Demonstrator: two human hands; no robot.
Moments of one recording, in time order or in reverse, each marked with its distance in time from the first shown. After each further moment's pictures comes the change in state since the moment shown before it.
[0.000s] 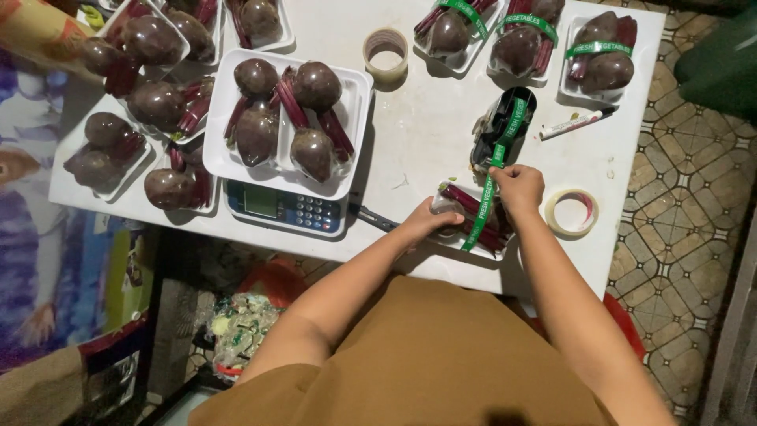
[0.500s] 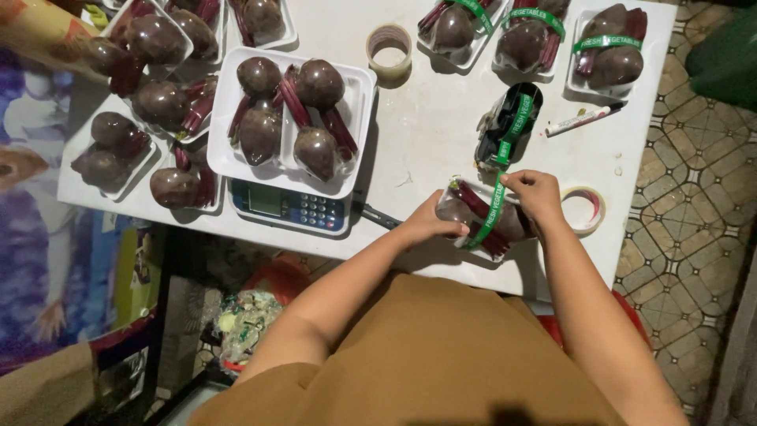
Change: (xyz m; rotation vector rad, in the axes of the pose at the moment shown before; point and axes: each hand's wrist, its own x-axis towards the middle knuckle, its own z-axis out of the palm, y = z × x) left_hand -0.015 0.022 -0.006 0.259 -0.107 0.132; right_hand -0.022 0.003 -0.032 0.221 -0.183 -0.140
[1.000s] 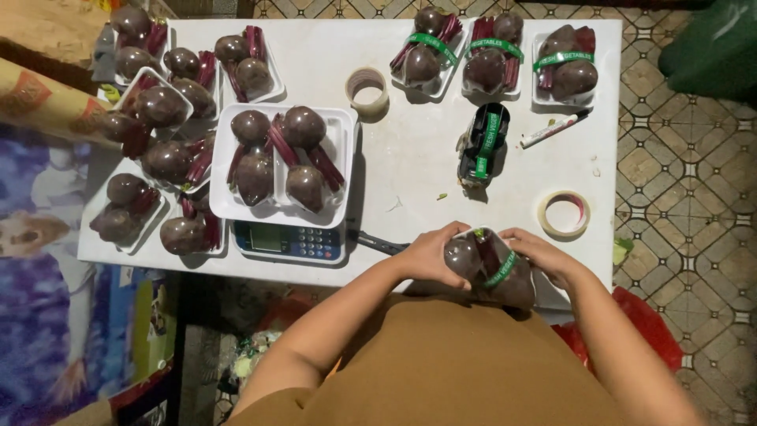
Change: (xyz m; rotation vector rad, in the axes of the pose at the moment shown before) left_hand -0.041 0.063 0.011 0.476 -0.276 0.159; right_hand -0.110 -0.041 -0.063 0.206 -0.483 0.370
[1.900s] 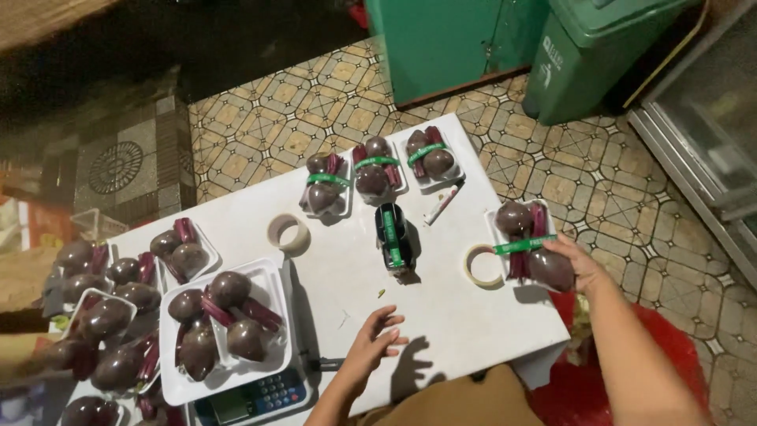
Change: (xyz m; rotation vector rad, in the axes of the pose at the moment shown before) left_hand 0.000 0.026 -0.004 -0.497 0.138 -0.395; right_hand 0.026 0.094 -0.189 0.935 0.405 -0.022
